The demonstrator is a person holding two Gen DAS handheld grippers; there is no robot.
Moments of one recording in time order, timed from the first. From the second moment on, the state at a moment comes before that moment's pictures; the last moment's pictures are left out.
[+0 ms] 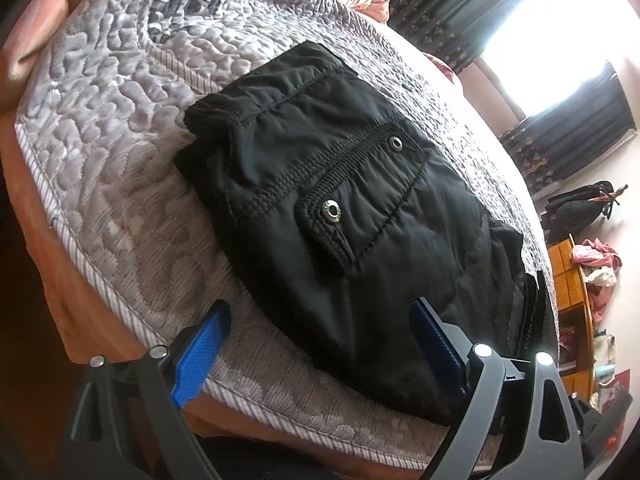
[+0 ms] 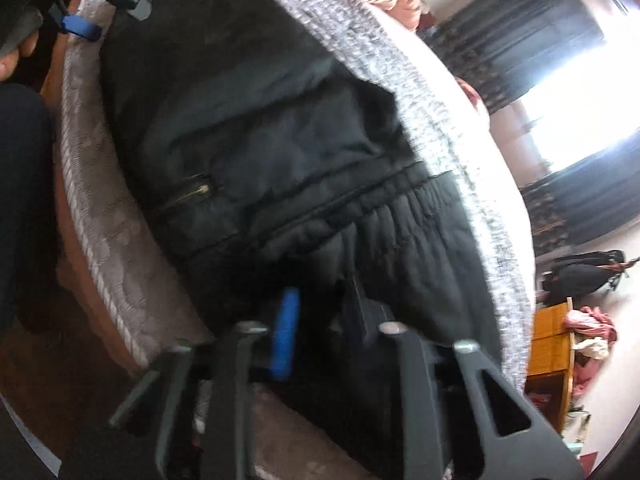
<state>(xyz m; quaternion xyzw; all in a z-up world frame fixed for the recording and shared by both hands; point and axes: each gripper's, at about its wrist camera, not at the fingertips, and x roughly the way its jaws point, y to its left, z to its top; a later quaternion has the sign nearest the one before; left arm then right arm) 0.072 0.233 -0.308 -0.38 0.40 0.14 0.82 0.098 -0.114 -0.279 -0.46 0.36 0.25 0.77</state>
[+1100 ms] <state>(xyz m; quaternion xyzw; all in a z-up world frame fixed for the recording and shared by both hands) 0.044 0.326 -0.341 -0.67 0.26 0.12 0.69 0.295 0.140 -0.182 -0.28 0.59 0.55 0.53</state>
